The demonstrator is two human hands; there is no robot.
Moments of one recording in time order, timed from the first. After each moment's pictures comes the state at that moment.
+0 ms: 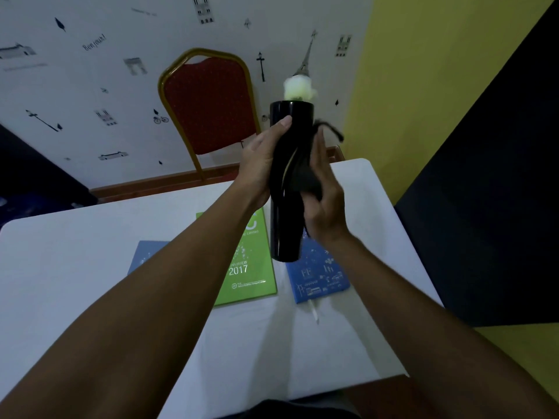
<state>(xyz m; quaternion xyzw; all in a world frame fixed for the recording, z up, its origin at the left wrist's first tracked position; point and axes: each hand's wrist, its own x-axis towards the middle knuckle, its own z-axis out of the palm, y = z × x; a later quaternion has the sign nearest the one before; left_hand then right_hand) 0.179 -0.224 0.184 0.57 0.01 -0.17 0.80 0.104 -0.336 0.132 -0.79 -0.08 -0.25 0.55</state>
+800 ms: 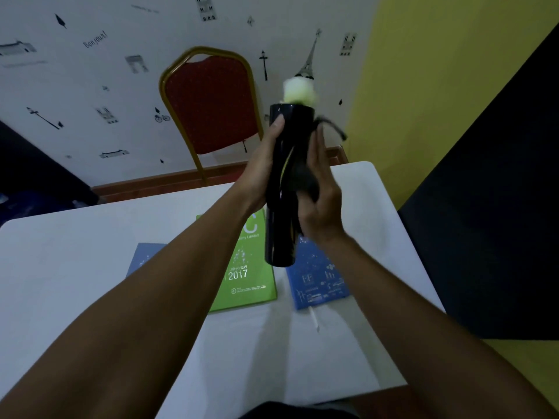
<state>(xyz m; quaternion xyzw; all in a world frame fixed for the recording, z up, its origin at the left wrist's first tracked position) 0.189 -0.223 0.183 0.58 -0.06 -0.23 0.78 0.123 -0.332 0.130 -0.80 -0.09 -0.27 0.52</state>
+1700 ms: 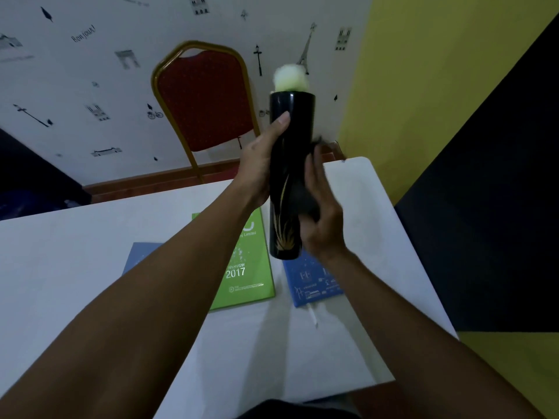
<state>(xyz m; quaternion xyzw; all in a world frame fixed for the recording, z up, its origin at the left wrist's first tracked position) 0.198 -0.226 0.171 0.57 -0.03 -0.20 0.79 0.094 -0.334 0.112 -0.81 -0.08 -0.27 0.51</state>
